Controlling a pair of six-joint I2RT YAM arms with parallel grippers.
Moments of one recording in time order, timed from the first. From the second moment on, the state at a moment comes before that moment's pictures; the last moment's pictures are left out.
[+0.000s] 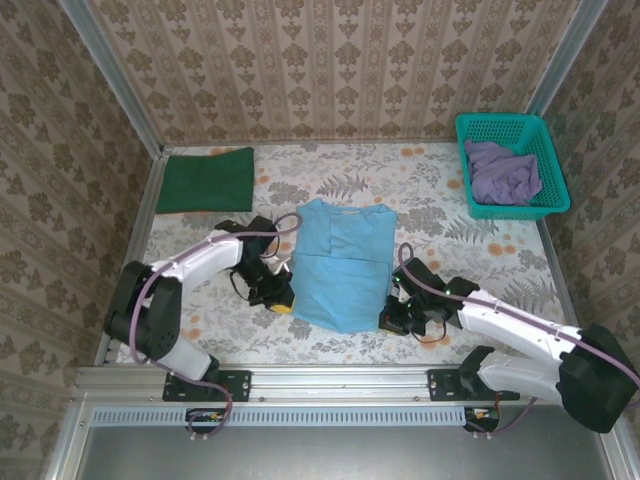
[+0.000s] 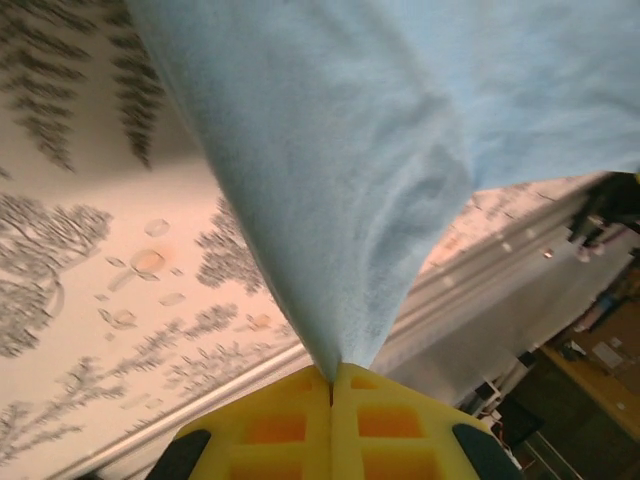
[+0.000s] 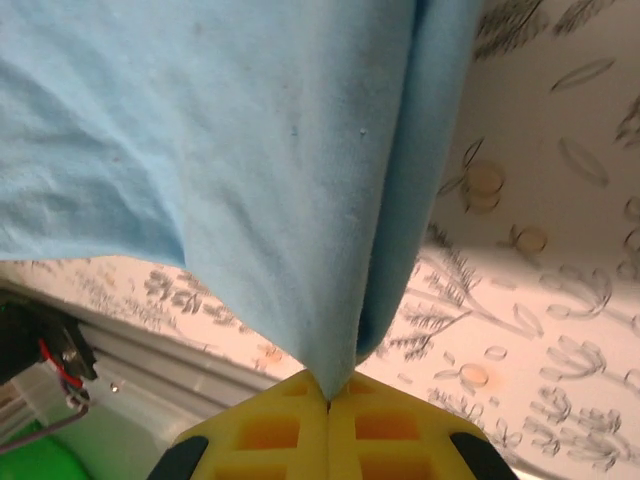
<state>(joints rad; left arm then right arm) -0.53 1.52 0.95 -1.08 0.70 -0.32 0.70 1.06 0.55 -0.62 -0.38 0.99</state>
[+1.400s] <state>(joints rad) -0.35 1.79 1.49 -0.71 0.77 -0.75 0.31 1.28 0.90 -0.42 -0.26 1.26</state>
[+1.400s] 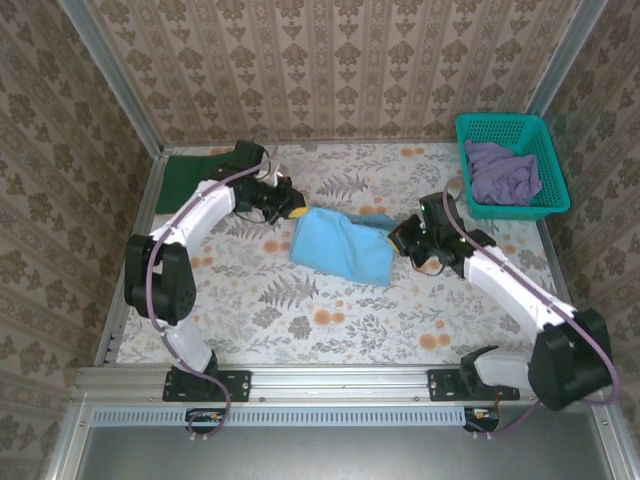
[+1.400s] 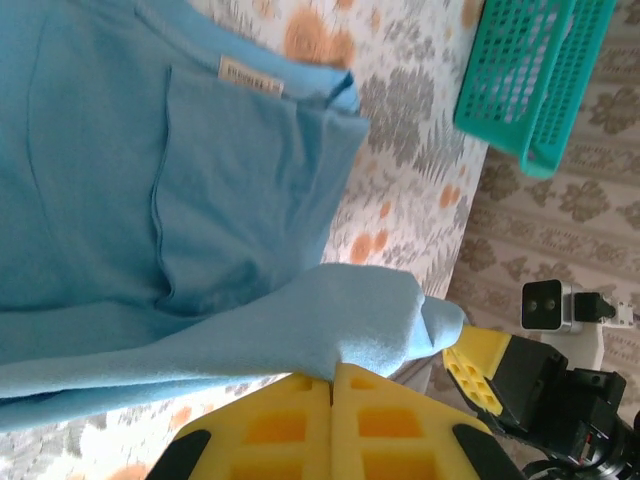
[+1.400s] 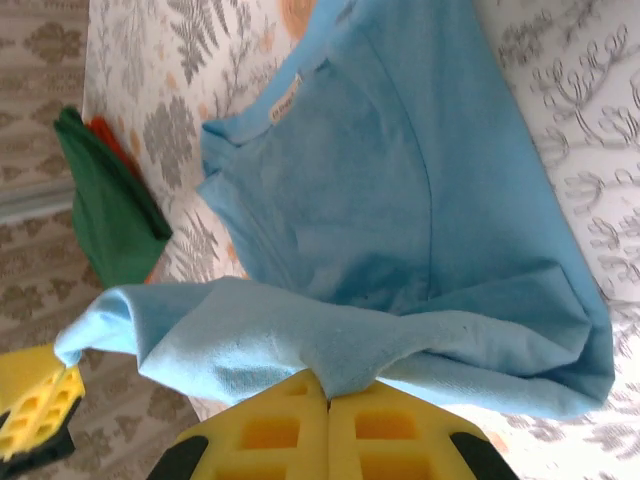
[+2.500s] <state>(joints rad) -0.37 2.10 1.86 -0.90 0.63 -0.55 0.30 1.62 1.18 -0.58 -0.38 0.99</state>
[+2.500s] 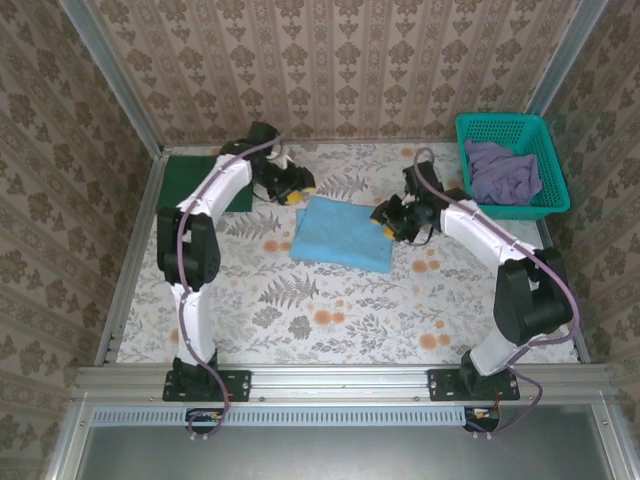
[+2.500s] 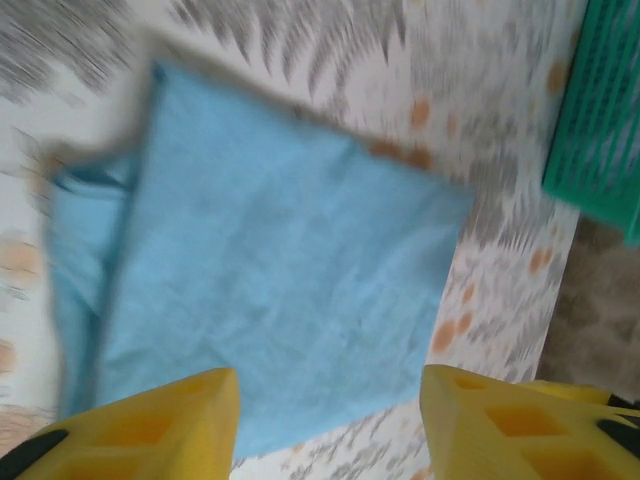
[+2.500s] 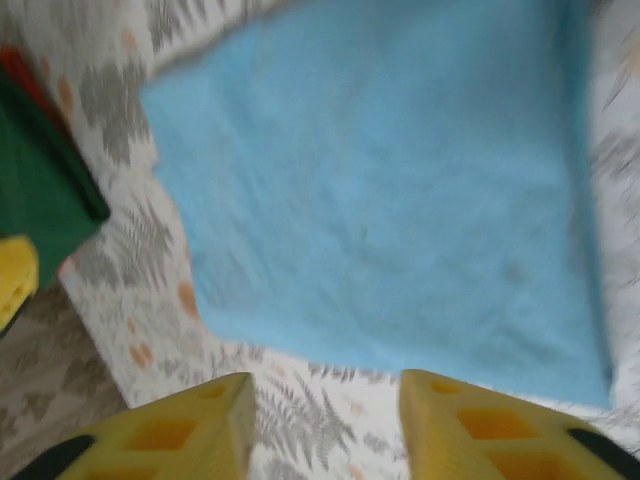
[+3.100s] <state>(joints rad) -0.47 2.04 1.36 -0.67 0.63 -0.54 0.33 1.76 0.94 -0.40 -0.44 1.02</state>
